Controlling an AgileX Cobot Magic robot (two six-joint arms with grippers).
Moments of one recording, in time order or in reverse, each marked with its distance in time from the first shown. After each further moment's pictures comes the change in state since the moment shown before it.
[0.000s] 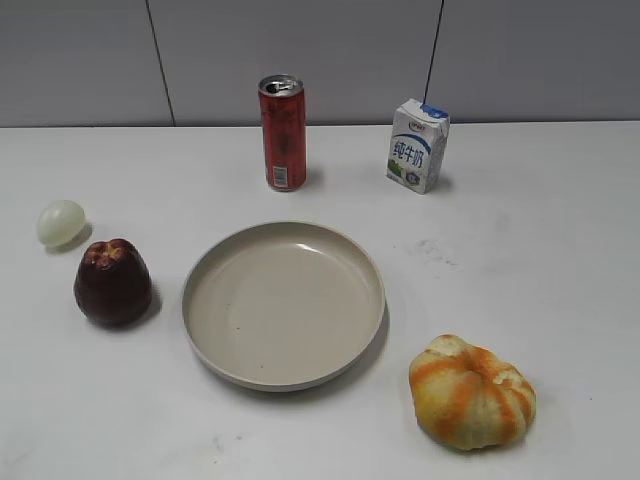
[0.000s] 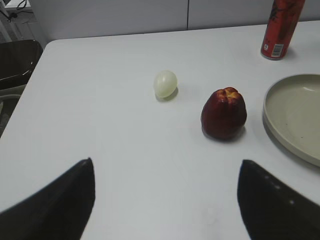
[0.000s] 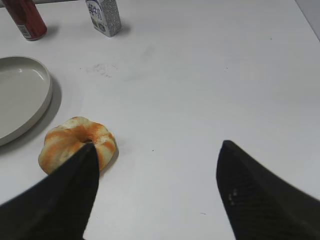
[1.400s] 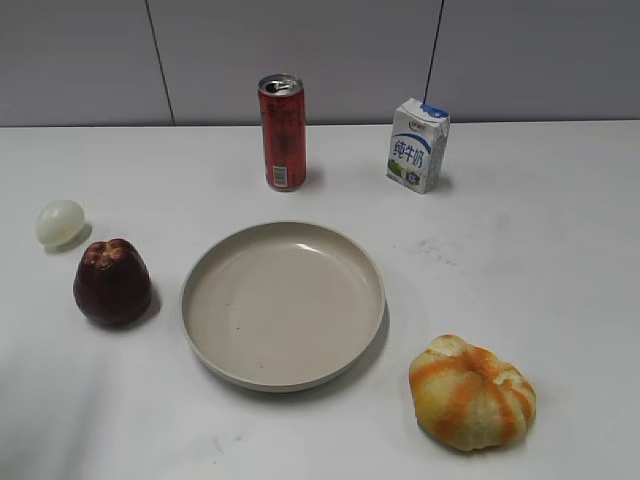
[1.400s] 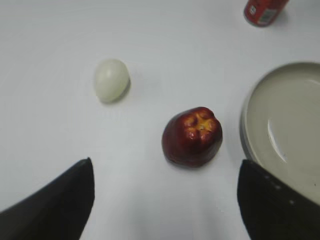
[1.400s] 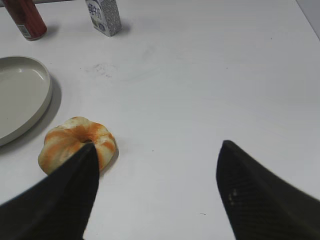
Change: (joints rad) left arm -0.036 0.983 -0.221 -0.172 -0.390 0.098; right arm 0.000 0.000 0.000 0.000 0.000 0.000
